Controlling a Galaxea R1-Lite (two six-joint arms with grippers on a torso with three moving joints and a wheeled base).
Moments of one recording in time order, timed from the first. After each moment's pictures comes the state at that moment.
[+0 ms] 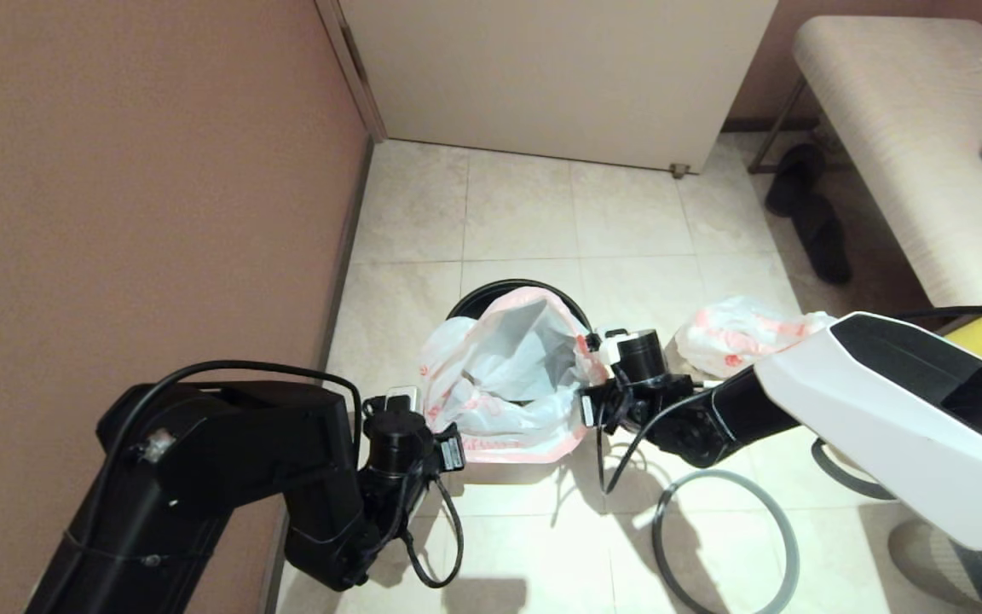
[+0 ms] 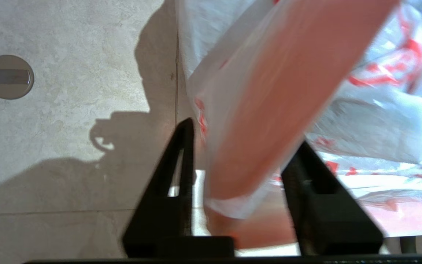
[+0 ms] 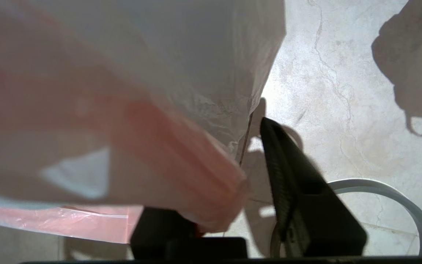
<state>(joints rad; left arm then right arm) -0.45 2.47 -0.79 -1.35 0.32 -0.27 0.52 2.40 -1.44 -0.43 -0.26 0.13</state>
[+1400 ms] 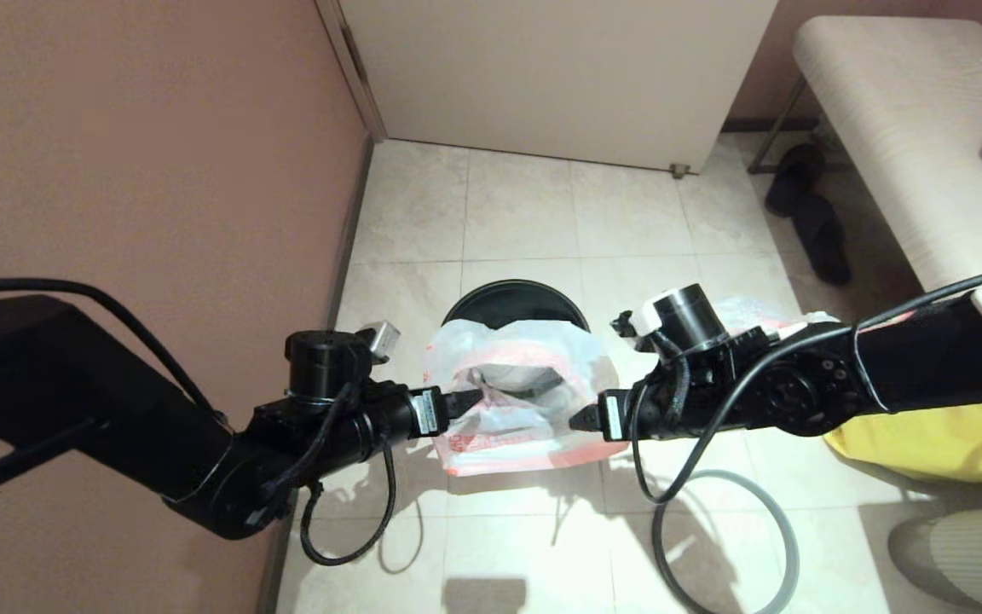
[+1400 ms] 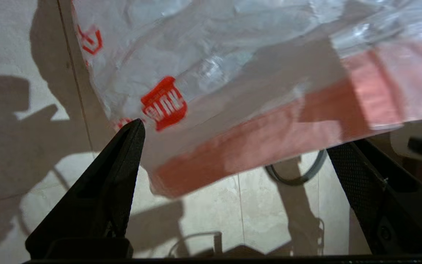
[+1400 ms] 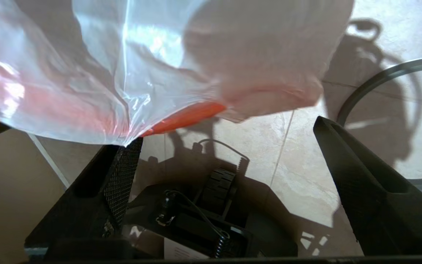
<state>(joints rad) -0.41 1.97 -0.74 -0.83 -0.13 -0.34 0.57 2.03 -1.32 0.07 0.00 0.38</state>
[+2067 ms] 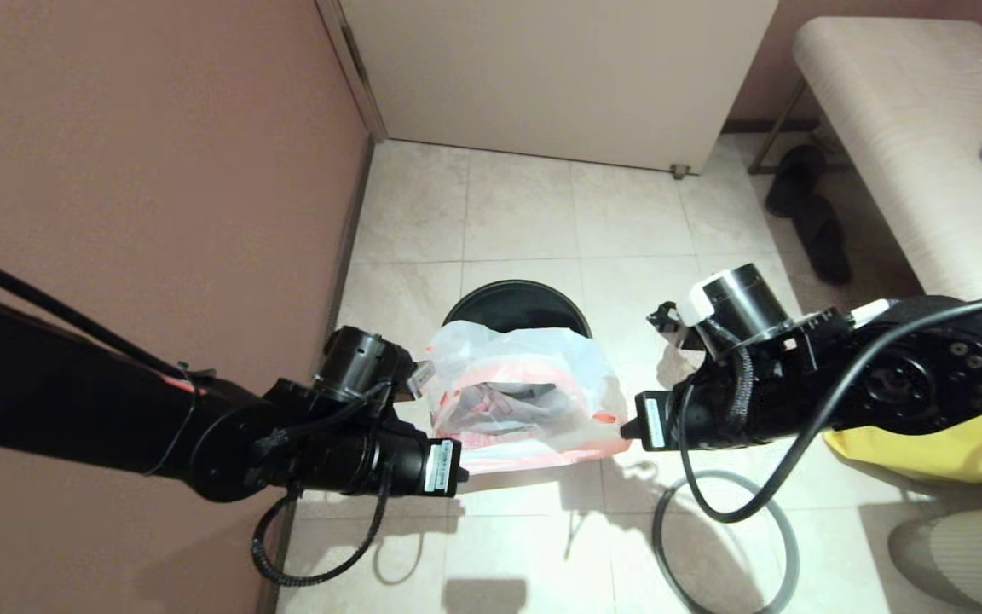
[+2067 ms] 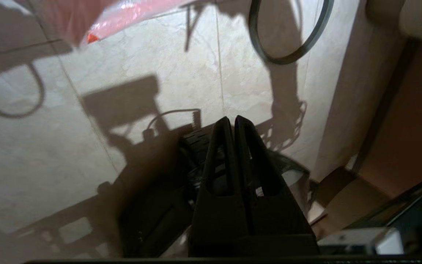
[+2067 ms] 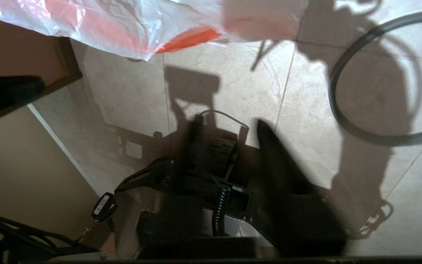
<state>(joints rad) -0.52 1.87 -0.92 -0.10 -0.21 -0.34 0.57 1.85 -1.24 0.22 0.01 0.43</state>
